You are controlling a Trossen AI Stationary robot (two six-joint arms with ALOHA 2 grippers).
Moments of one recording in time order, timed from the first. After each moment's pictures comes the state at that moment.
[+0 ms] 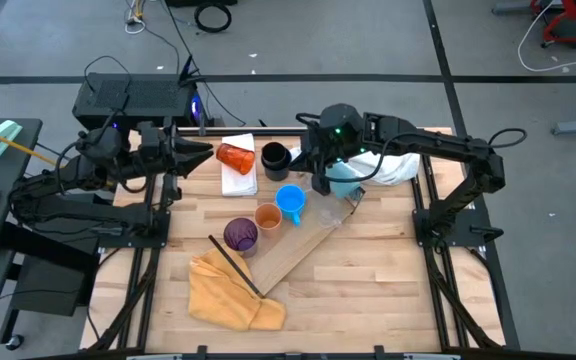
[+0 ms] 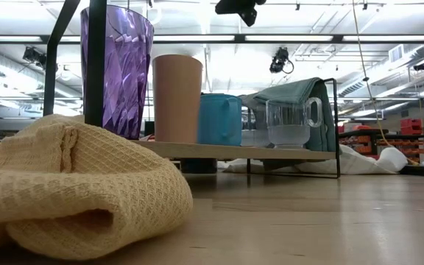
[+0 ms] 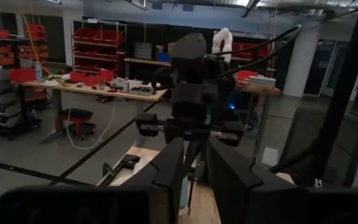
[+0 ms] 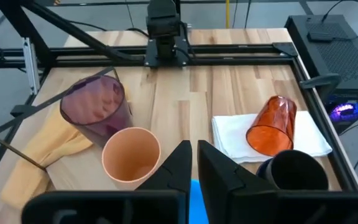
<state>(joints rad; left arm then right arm) 0.13 0.72 1.04 -0.22 -0.09 -0.09 -0.20 1.56 1.64 -0.68 -0.23 -0.10</state>
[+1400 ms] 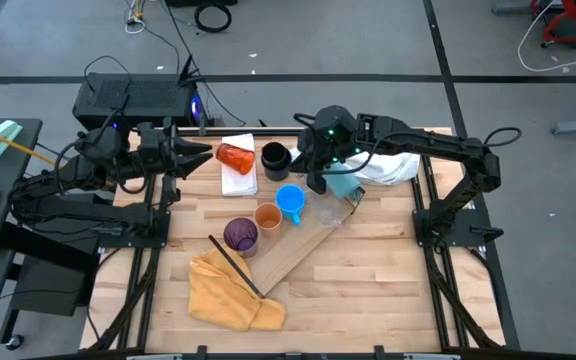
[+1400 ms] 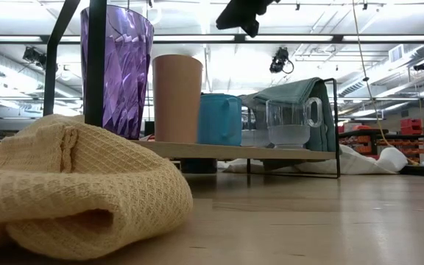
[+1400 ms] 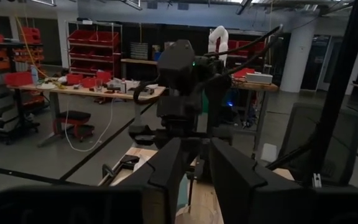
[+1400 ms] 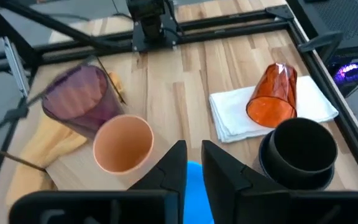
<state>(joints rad) 0.13 0.72 1.04 -0.22 -0.07 -0.07 -0.22 1.59 1.64 -0.72 -0.21 0.00</state>
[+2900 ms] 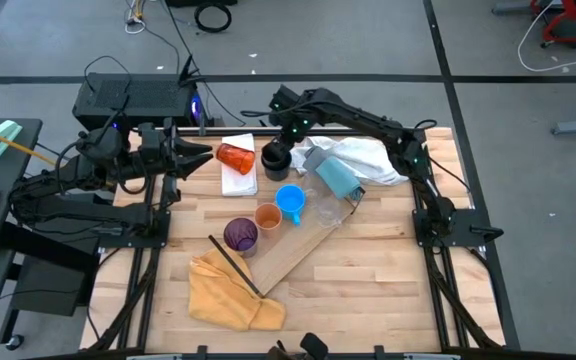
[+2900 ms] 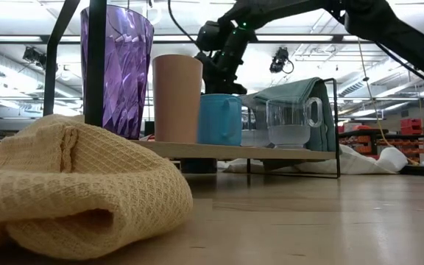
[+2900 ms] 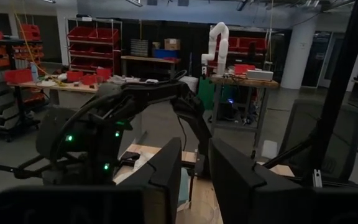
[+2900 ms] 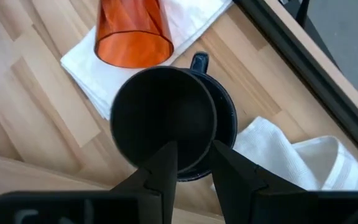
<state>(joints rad) 0.13 0.72 1.04 -0.24 -0.07 -0.07 -0.46 2.25 2.32 -1.20 -0.12 0.24</state>
